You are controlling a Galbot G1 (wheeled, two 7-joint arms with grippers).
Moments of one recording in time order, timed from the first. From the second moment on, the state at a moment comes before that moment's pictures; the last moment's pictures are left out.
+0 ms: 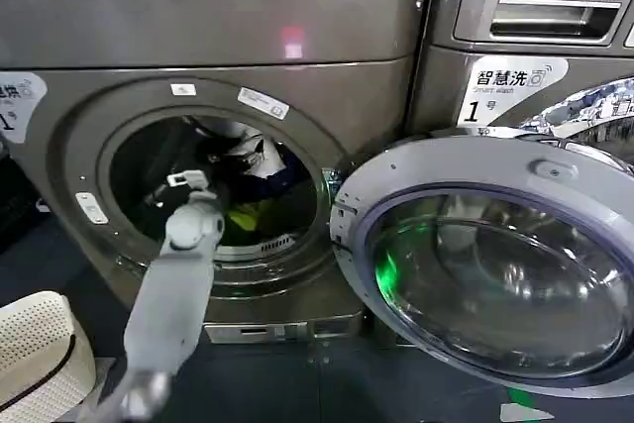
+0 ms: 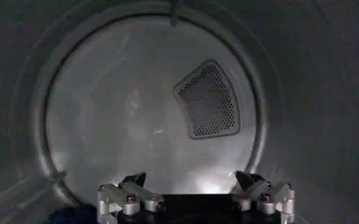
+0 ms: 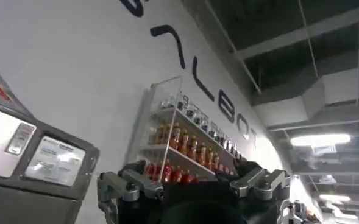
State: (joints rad) left arm 0.26 -1.41 -0.34 -0.90 -0.31 0.17 0.12; right arm -1.76 1.02 2.15 2.13 0.85 -0.22 0.03
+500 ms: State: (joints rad) left arm 0.00 -1.38 -0.15 -0.46 0.01 0.10 0.55; right arm -1.74 1.02 2.11 2.13 0.84 -0.21 0.02
